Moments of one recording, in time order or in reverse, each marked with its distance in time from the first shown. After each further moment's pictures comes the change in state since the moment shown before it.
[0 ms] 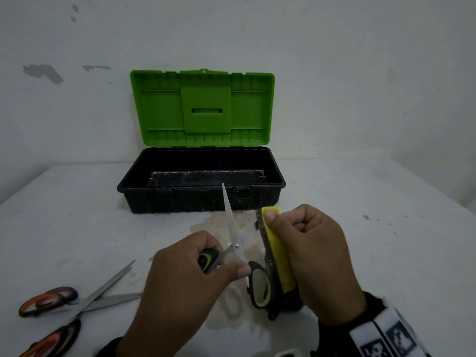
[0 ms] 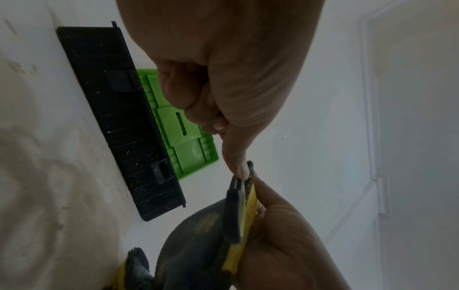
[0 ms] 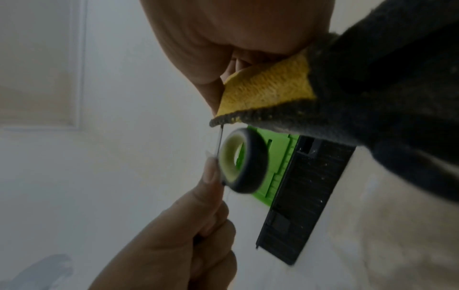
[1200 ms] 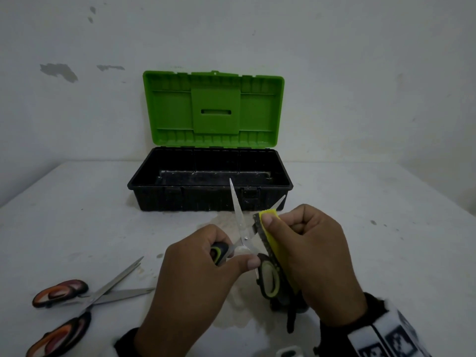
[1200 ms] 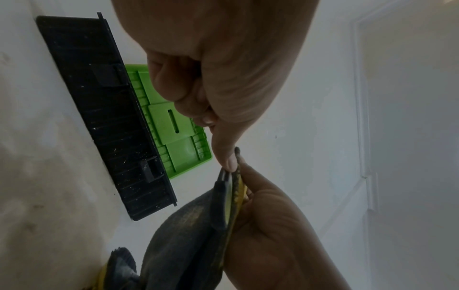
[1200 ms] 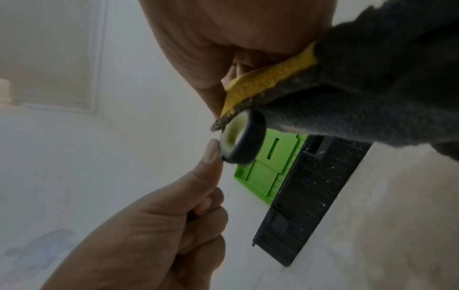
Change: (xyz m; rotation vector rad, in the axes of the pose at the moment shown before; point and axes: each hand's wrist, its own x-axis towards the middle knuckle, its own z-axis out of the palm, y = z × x) left_hand 0.001 0.001 0.002 0.043 0.082 -0.006; right_hand -0.005 -0.009 0.010 -0.145 -0.042 -0.079
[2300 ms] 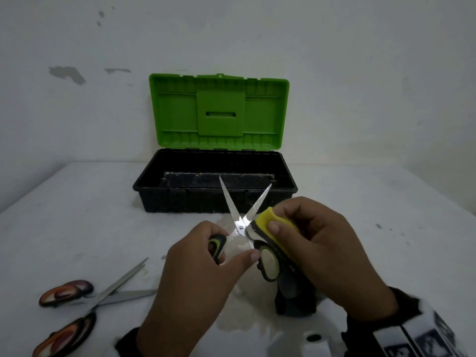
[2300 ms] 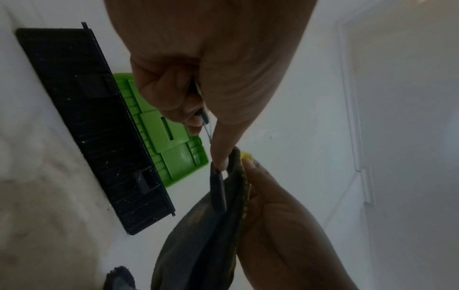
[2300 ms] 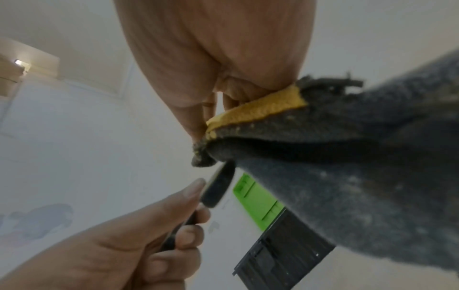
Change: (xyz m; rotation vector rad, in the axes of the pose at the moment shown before) left_hand 0.001 0.006 -0.004 0.033 0.019 -0.070; right_hand 0.013 -0.009 -0.018 -0.149 -0.306 -0.235
